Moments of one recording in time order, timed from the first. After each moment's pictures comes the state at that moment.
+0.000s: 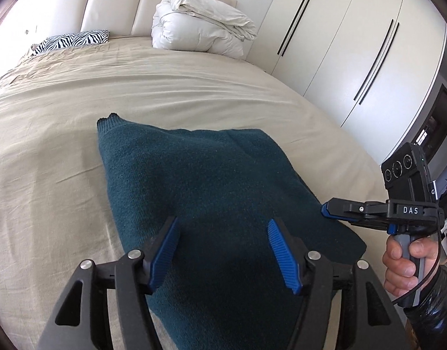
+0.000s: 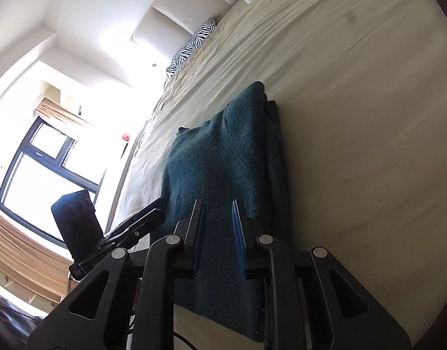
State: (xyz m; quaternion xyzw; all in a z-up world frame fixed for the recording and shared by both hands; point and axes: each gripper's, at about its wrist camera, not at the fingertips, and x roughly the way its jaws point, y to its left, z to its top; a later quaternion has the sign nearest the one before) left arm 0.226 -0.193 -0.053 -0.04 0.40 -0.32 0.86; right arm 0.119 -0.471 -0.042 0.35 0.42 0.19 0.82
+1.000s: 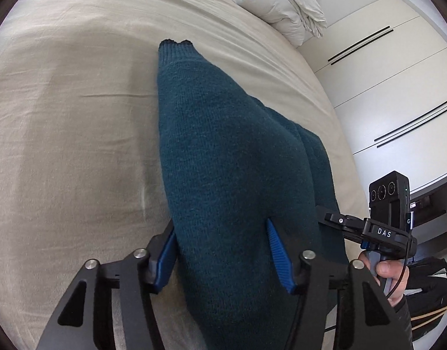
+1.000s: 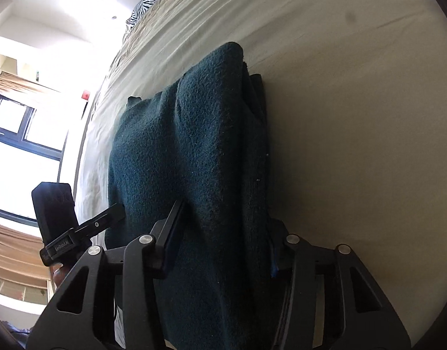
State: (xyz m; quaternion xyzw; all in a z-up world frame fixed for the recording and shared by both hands) left arm 0.295 -0.145 -0.096 -0.21 0.54 -0.26 0.77; right arm 0.218 -0.459 -0.082 0.29 0.56 0.15 0.76
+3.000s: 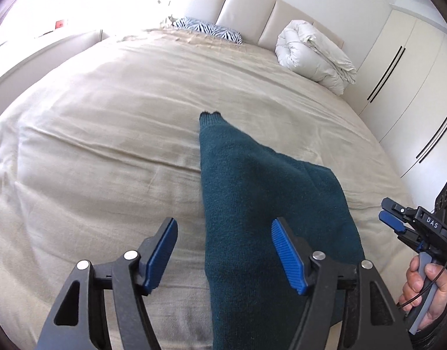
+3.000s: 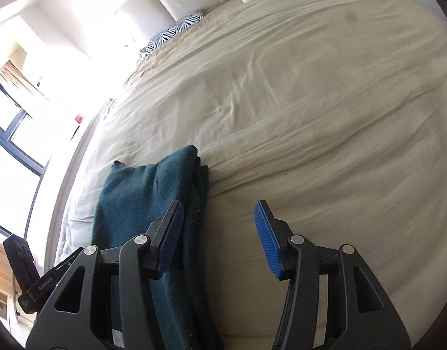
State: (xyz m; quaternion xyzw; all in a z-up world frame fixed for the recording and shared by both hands) left arm 0.005 0.109 -0.014 -0.13 0.41 -0.08 0.90; right arm 0.017 -0.238 -0.009 0.25 0.42 0.06 0.87
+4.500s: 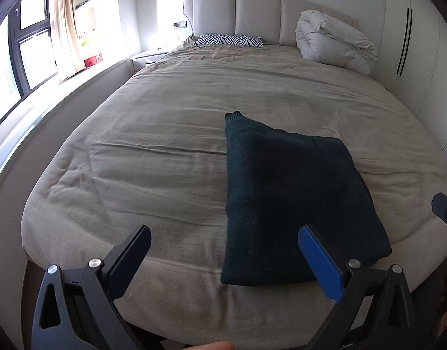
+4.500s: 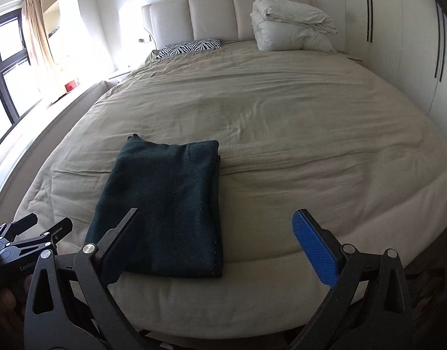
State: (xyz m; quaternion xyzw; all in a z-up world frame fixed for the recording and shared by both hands) left arm -0.068 0.067 0.021 -0.01 0.42 0.03 0.91; right arm -0.106 -0.155 0.055 0.06 0.38 0.00 0.92
